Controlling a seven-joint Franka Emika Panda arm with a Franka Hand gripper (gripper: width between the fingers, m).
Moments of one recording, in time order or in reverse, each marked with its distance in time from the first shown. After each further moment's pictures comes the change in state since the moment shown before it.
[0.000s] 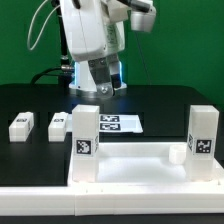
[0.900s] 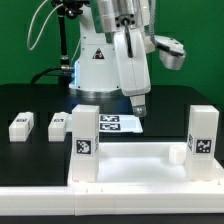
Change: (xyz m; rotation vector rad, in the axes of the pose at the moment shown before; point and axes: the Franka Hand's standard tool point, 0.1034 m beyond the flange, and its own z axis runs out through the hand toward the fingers) arm -0.027 0.089 0.042 -0.127 0.014 -0.081
